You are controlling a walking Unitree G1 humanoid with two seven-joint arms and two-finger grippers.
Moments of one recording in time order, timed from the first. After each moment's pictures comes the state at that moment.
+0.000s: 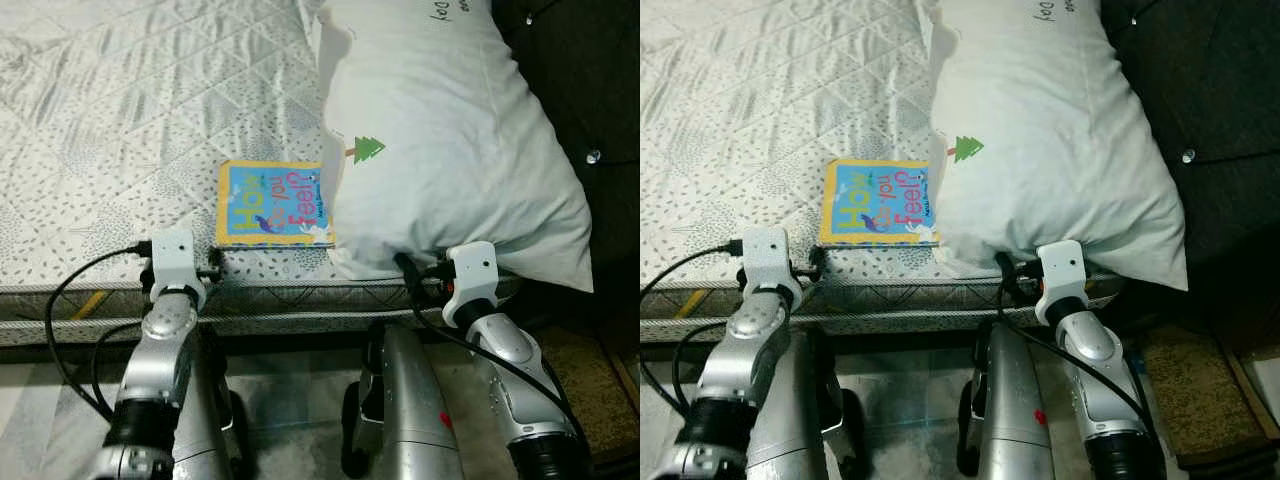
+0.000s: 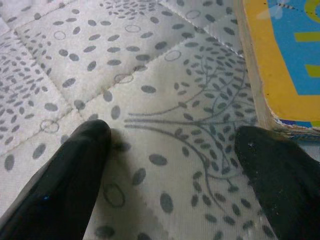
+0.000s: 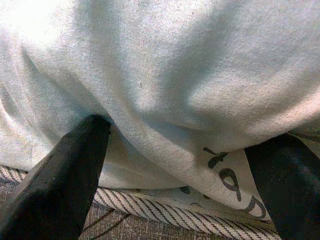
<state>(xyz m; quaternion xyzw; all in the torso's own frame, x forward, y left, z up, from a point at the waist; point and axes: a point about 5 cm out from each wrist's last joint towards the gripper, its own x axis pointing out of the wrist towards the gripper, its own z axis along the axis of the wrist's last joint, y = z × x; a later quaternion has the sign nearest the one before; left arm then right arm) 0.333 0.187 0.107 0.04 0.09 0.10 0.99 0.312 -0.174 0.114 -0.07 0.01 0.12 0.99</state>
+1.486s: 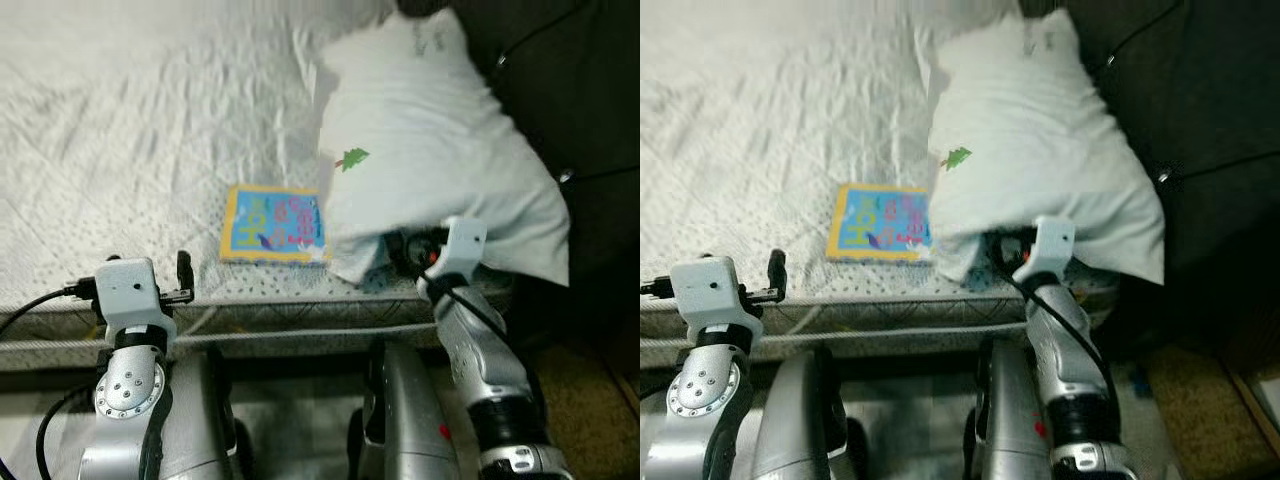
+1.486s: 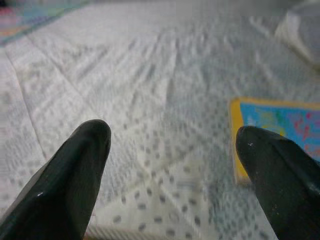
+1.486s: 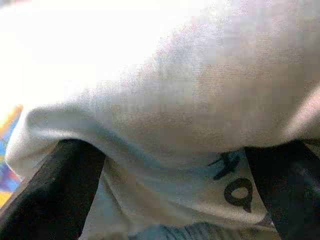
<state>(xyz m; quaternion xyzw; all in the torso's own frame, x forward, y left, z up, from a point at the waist) 0.253 0.194 0.140 0.04 -0.03 0.12 0.99 0.342 -0.141 0.134 0.11 -0.01 0.09 0.99</state>
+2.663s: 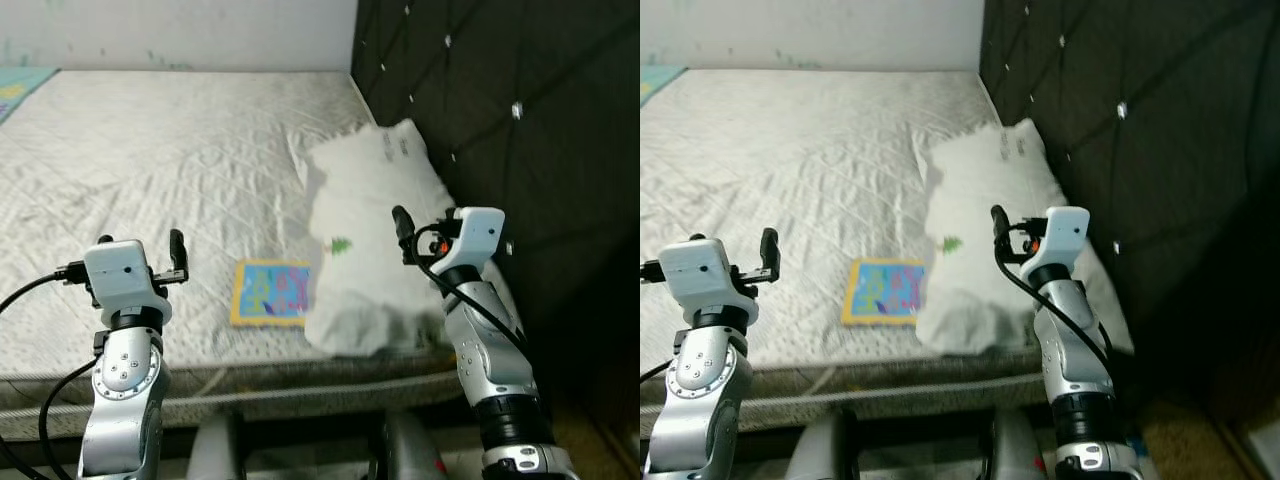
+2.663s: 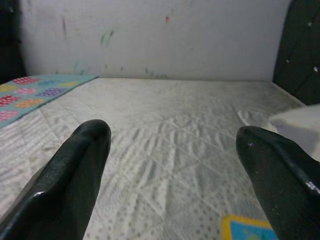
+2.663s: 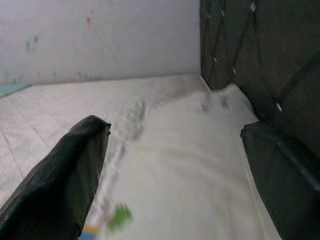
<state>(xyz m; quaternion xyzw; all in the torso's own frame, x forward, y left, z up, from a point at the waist) 0.268 0.199 0.150 0.02 -0.08 0.13 0.99 0.342 -0.149 0.150 0.08 -0.07 0.08 0.99</state>
